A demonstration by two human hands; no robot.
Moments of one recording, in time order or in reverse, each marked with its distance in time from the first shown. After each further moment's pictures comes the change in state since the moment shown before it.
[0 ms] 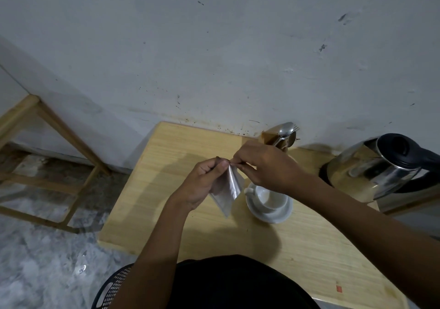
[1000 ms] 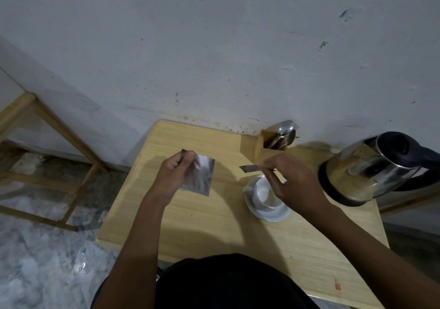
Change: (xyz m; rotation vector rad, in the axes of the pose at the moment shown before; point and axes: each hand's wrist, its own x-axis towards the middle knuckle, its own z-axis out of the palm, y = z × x) left_hand 0.001 -0.015 -0.056 0.138 0.393 -0.006; right_hand -0.062 0.011 0.013 -0.052 0.356 0.167
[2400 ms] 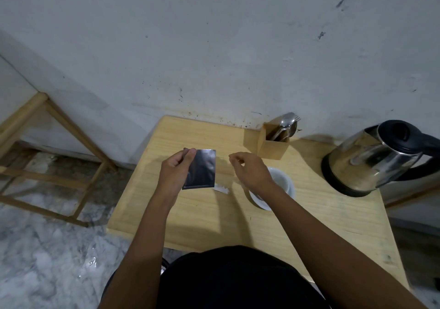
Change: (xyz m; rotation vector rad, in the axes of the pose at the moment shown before) left_hand -0.024 -0.006 -0.001 0.064 0.126 -0.078; right_hand 0.013 -0.006 0.106 0.273 -0.314 0.746
